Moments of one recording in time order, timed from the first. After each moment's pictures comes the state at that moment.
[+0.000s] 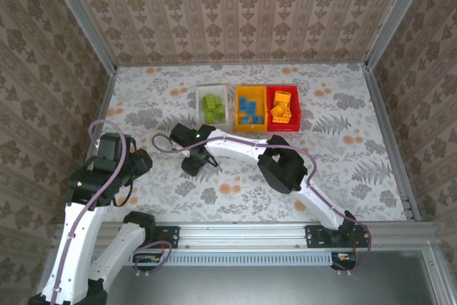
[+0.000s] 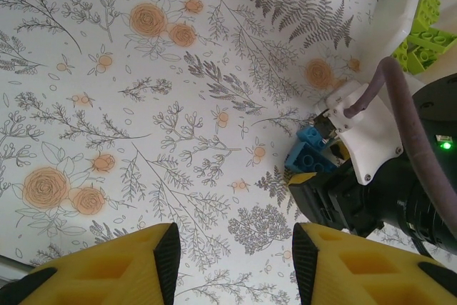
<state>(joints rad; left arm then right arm) -0.28 0.68 1.03 -1.29 -0.14 -0.70 1.01 2.41 2.03 -0.88 0.05 0.01</state>
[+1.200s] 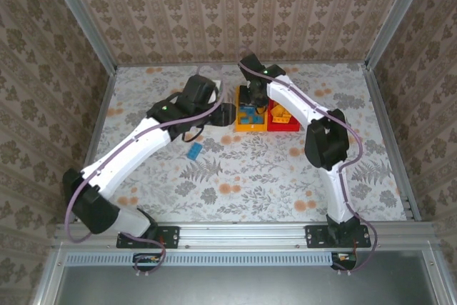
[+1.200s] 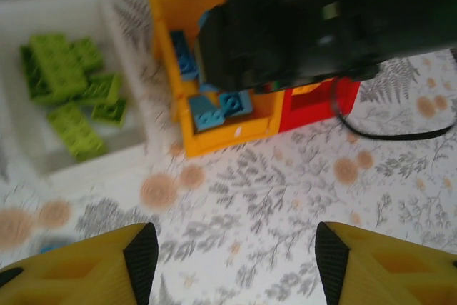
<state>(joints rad) -0.75 1.45 1.42 -0.71 0.00 -0.44 0.48 2.22 2.08 -1.01 0.02 0.55</state>
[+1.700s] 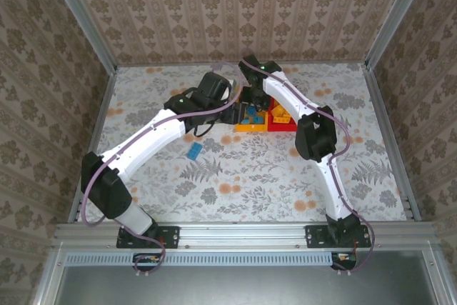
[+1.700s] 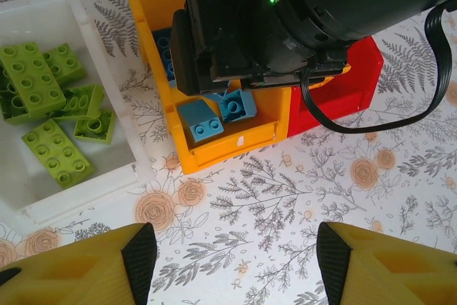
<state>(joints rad) -0.76 1.57 1.47 -0.71 -0.01 -0.40 0.45 2.40 2.29 -1.19 0.02 0.64</state>
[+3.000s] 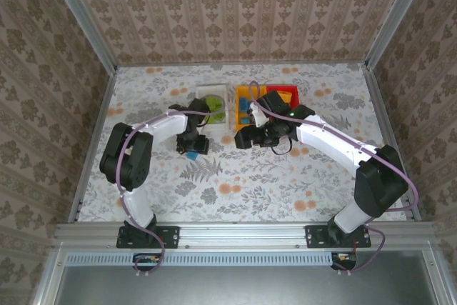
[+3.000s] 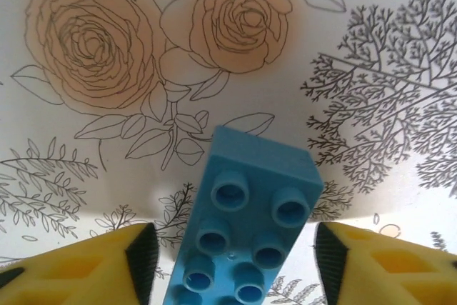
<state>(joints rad) -0.51 1.84 1.19 -0.86 -0.03 -0.30 0.58 1.57 1.24 -0.71 -0.38 0.43</state>
